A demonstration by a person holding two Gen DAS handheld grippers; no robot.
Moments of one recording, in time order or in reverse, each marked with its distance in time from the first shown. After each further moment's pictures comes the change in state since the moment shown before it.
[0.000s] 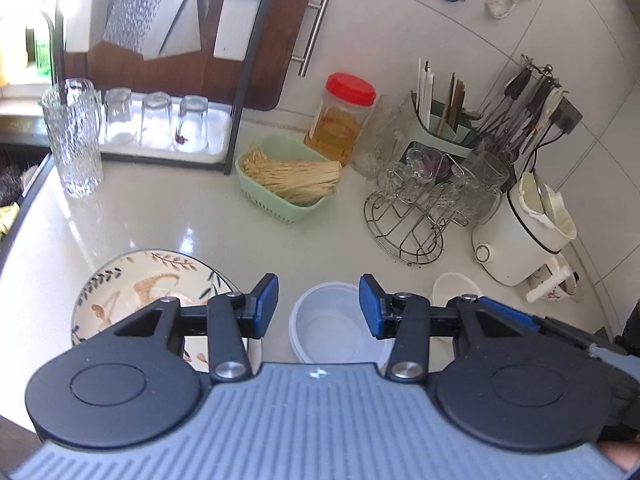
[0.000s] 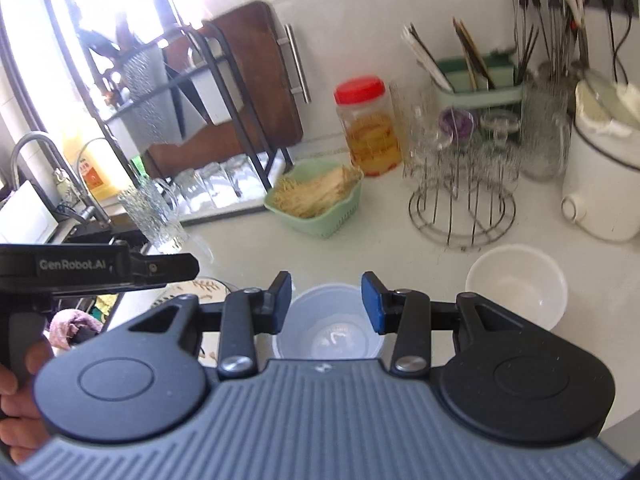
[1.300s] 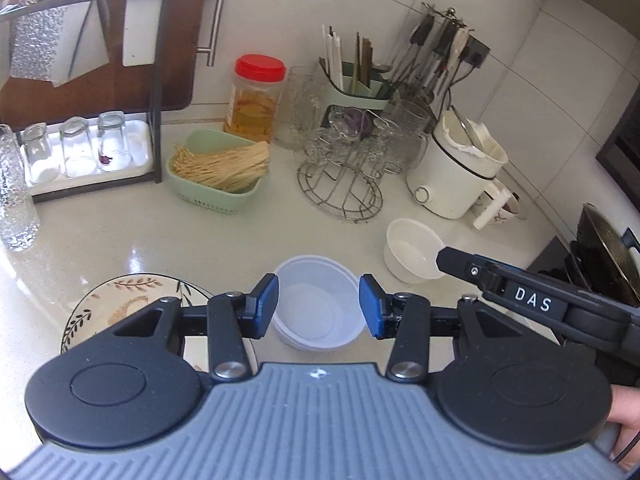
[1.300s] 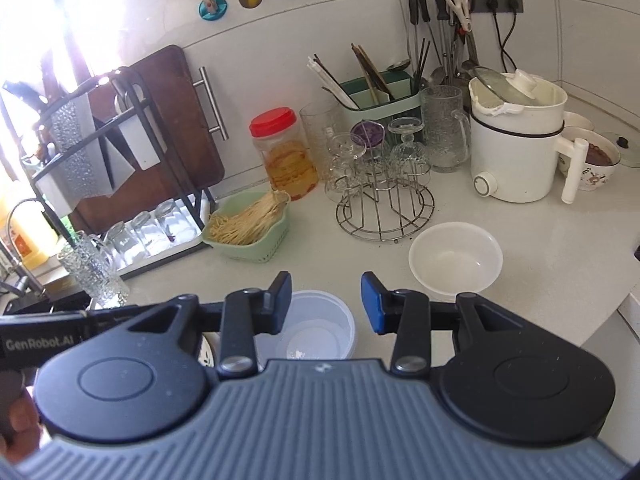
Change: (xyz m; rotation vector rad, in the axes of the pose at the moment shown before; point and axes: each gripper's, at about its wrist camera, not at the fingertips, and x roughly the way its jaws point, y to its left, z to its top) left arm 0.006 0.021 0.001 0.243 0.090 -0.257; right arm -0.018 0.040 -0.024 0.194 -0.110 -0.321
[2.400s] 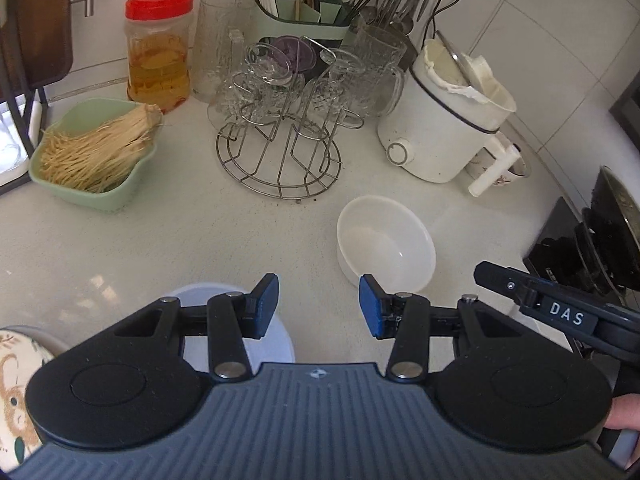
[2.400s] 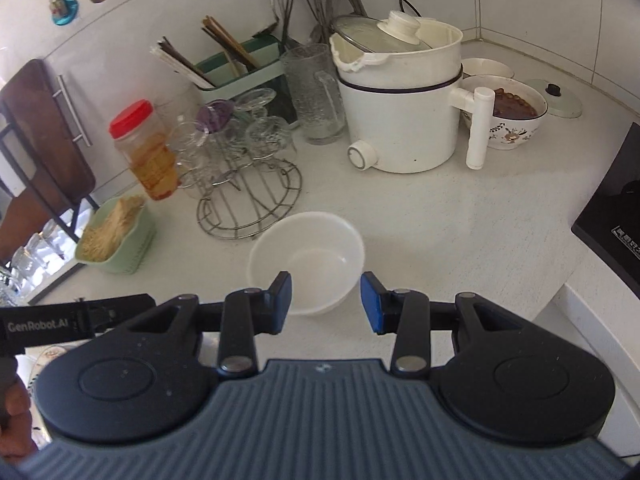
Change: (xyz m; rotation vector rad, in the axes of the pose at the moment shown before) left arm 0.177 -0.076 0.044 0.047 0.193 -0.033; right arm 0.063 -0.142 0.025 0.126 0.126 -0.171
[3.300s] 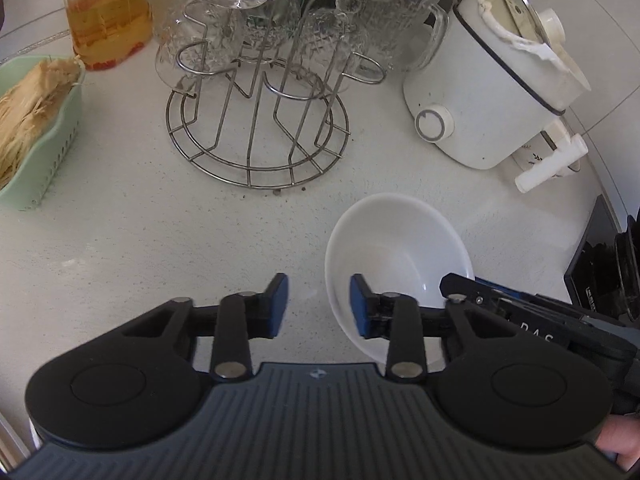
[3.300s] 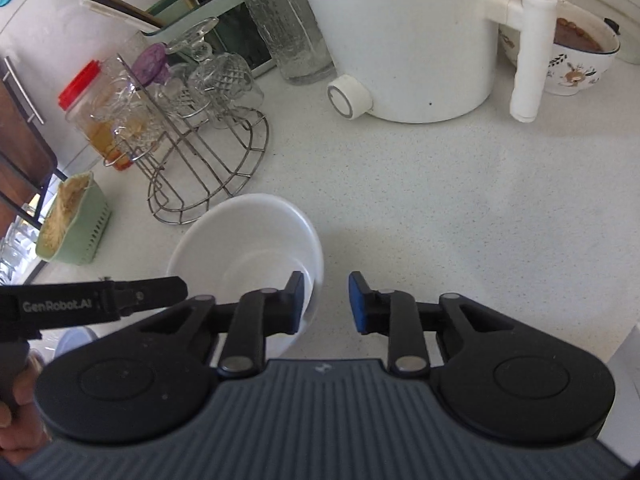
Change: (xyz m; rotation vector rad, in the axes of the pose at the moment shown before) left arm 0.123 -0.014 0.034 -0.065 0.140 0.037; right arm 0.115 -0.042 0.021 0.027 0.198 0.113
